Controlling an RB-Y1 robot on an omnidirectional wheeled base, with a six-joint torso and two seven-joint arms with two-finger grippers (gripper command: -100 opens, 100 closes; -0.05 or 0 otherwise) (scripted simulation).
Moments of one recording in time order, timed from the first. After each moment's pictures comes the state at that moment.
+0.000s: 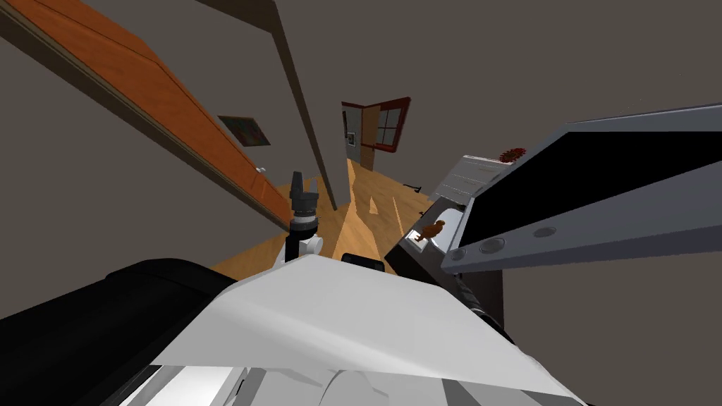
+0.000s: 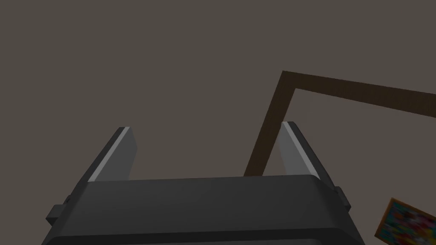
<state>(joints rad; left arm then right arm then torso) 0.50 0.04 -0.04 -2.34 0.00 -0.59 -0.17 0.56 -0.65 -0.03 -1.15 -0.15 -0.12 -0.03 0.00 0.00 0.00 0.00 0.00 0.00</state>
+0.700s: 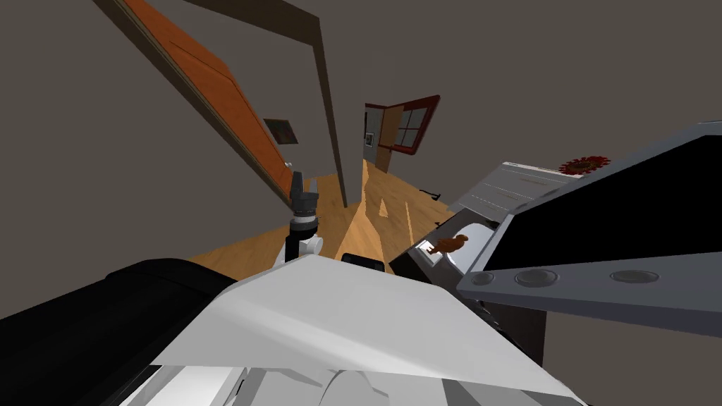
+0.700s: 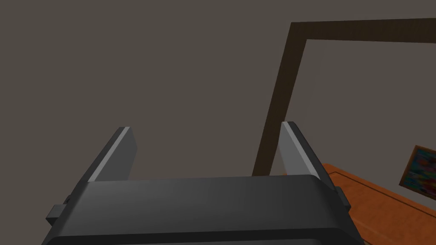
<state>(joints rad) 0.50 0.04 -0.04 -2.34 0.00 -0.59 -0.17 0.52 -0.71 -0.01 -0.95 -0.16 -0.04 0.04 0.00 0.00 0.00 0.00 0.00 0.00</state>
